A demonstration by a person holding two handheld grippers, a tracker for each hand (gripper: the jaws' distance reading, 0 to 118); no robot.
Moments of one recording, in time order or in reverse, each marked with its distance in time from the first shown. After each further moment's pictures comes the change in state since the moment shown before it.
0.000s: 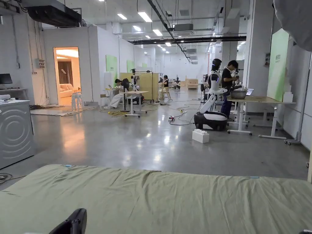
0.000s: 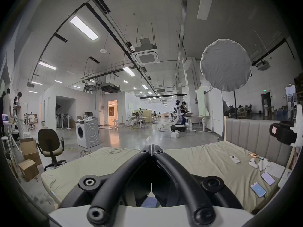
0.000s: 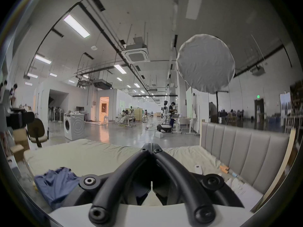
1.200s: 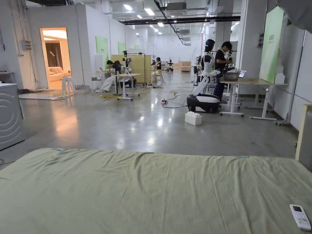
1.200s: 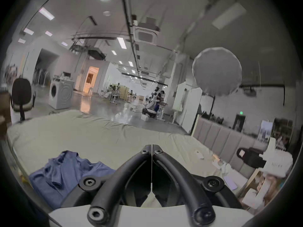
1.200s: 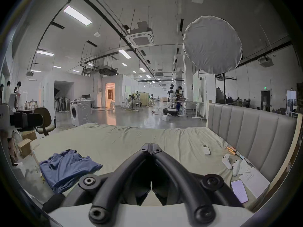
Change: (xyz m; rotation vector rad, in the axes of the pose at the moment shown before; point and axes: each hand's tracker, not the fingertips) left arm -0.018 -0.075 -0.006 -0.199 -0.296 0.273; right arm -0.004 -0.072 0.006 -0.187 0.084 -0.073
